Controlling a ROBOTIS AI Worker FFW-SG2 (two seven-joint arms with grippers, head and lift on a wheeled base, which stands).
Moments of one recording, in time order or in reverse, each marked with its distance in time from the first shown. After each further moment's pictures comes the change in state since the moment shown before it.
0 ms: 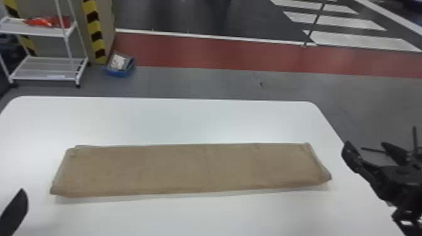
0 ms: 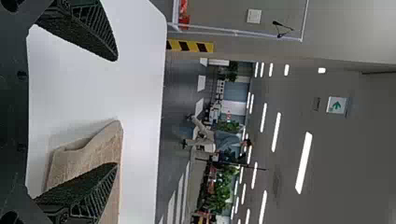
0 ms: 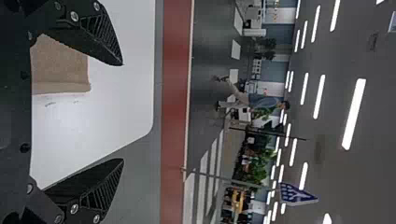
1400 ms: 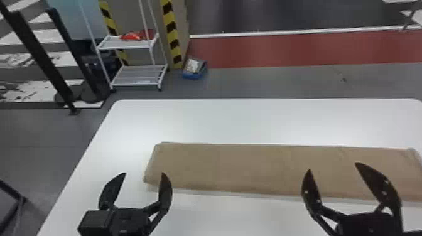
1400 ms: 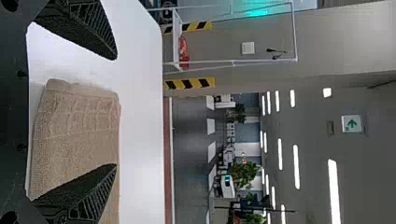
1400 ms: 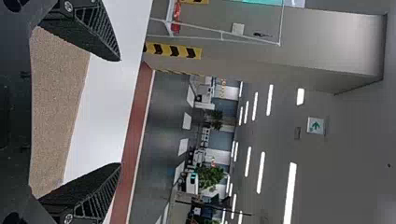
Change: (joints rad) left arm 0.209 0.000 -0.401 -0.320 -0.298 0.065 0.662; right arm 0.253 0.000 0.657 0.140 0.212 -0.574 -0.316
